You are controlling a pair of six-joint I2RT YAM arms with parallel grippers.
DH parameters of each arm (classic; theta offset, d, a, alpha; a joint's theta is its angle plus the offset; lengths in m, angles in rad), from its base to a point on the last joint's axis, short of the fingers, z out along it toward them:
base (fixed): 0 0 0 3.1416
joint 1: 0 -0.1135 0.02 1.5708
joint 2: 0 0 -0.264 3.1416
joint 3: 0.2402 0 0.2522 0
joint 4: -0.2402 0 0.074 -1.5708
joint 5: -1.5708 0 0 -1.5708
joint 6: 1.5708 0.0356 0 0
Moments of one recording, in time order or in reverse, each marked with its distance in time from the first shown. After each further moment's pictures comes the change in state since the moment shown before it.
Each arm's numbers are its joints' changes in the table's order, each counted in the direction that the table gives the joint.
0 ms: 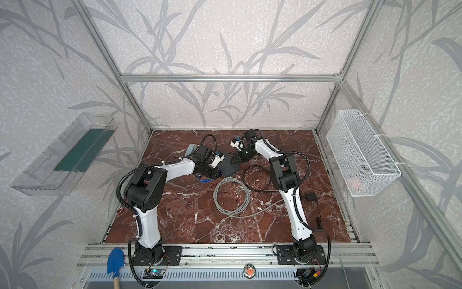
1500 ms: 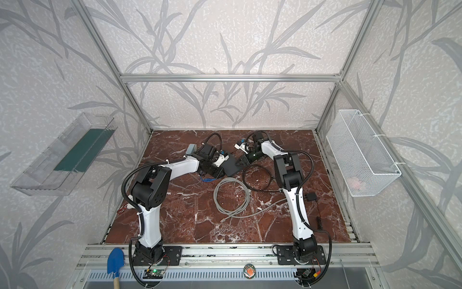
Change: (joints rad) left arm 0.029 0.054 0.086 -0.041 0.013 0.062; right arm 0.072 -0.027 -0.125 0.056 0.158 -0.198
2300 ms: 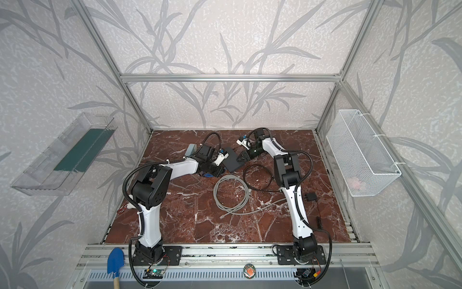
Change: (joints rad) left arm -0.014 0.010 -0.042 0.145 -0.026 0.031; right arm 0.026 0.119 0.208 -0.138 0.023 -0.095
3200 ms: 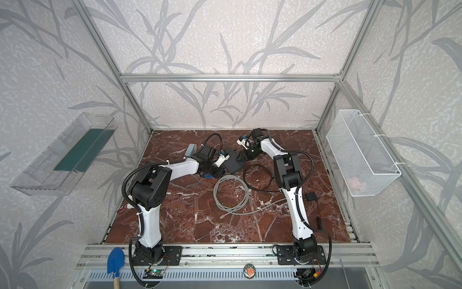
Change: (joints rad) left arm 0.004 -0.016 -0.001 -0.034 0.039 0.005; right arm -0.025 -0.078 -0.090 0.111 -0.158 0.280
